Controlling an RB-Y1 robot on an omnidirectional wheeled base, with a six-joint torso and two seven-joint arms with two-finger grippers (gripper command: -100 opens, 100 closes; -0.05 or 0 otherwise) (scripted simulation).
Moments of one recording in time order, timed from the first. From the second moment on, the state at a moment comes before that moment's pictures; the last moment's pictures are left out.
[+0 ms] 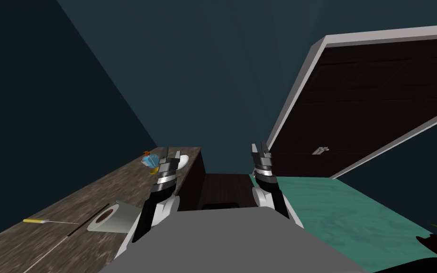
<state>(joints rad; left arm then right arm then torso) 0.52 0.04 0.03 -2.28 0.12 -0.45 -0.07 0.46 0.02 0.05 -2.25 0.07 -0.58 0.02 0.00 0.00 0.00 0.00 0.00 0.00</state>
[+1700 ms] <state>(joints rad) 0.17 0.36 0.09 -2.03 0.38 -0.06 -0.03 0.46 0.02 0.05 -2.25 0.07 -0.58 0.02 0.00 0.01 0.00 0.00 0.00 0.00</state>
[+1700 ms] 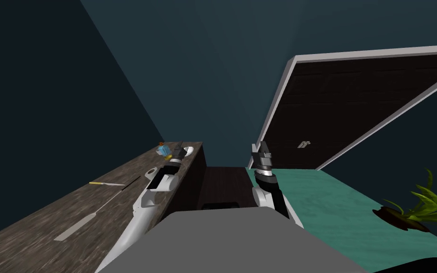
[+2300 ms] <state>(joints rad) 0.02 0.47 0.10 -1.90 0.48 0.11 -0.01 0.46 0.02 0.05 -2.25 0.07 -0.58 0.02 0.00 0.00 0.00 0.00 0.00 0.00</state>
